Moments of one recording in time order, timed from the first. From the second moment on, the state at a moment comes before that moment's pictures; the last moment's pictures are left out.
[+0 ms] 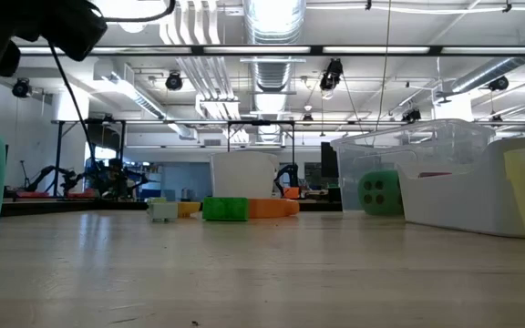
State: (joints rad) left arm -0.48 1.47 1.09 -1.09 0.14 -1.34; right arm 1.06 1.86 1.55 -0.91 0.60 0.90
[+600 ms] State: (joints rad) left arm -0.48 1.47 1.07 -0.98 0.15 -1.33; right arm 1.06 1.86 1.55 -0.91 0.60 0.82
